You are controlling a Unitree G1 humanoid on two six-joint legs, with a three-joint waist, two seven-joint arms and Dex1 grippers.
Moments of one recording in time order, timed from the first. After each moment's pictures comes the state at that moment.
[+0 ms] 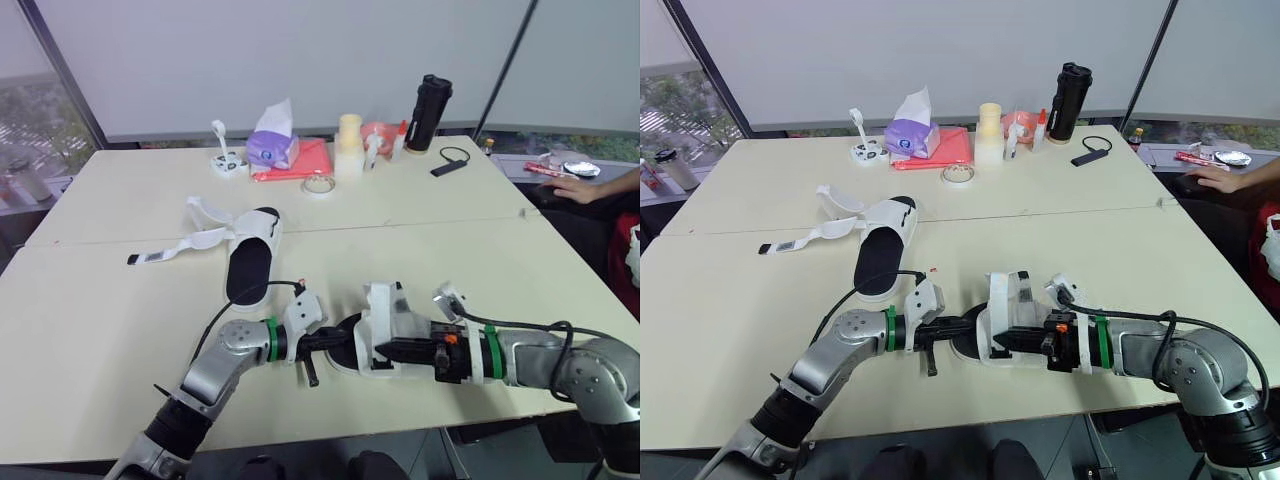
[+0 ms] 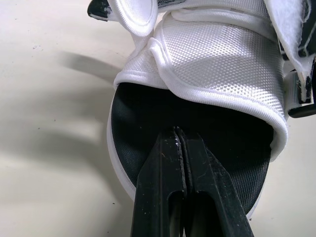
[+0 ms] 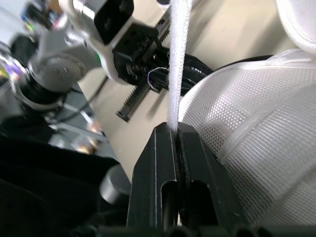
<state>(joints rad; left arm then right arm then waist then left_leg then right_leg) -0.32 0.35 -0.39 -0.02 -0.23 0.34 -0.87 -0.18 -0.81 -0.03 -0.37 1.04 1.10 0.73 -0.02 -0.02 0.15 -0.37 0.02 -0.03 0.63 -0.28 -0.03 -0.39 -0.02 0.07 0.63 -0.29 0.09</state>
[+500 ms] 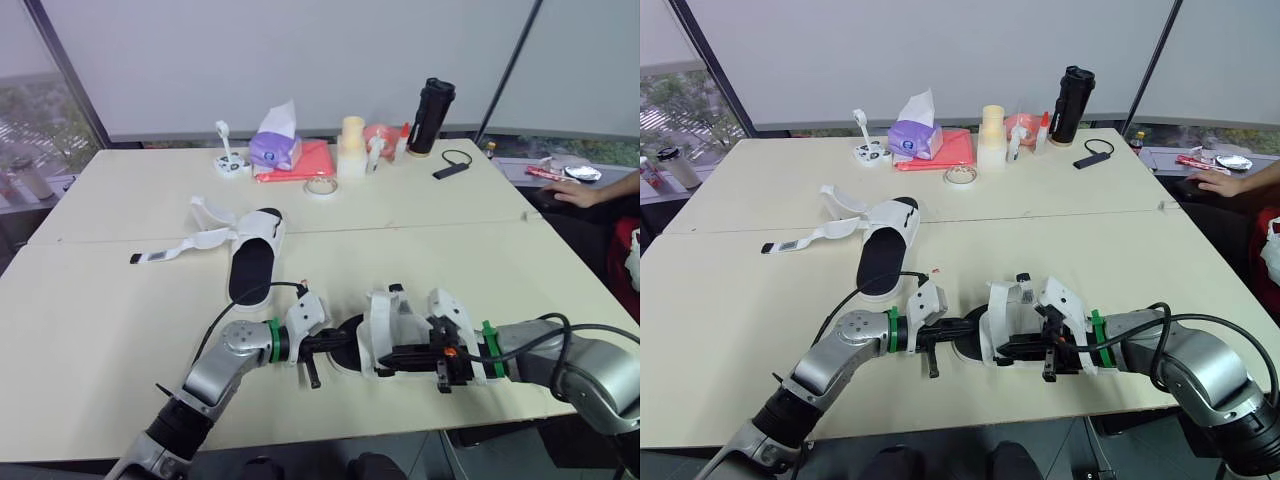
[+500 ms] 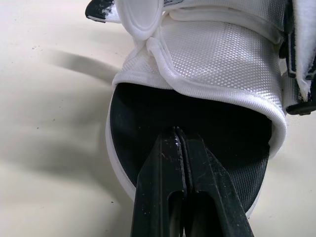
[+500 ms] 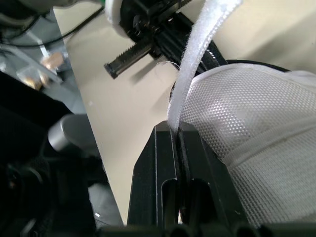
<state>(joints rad) -0.32 0.35 -0.40 -0.01 -0.23 0.34 -0.86 -0.16 -0.95 0.12 -0.46 0.73 0.81 0.91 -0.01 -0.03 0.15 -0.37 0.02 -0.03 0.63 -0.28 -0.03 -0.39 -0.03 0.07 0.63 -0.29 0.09</state>
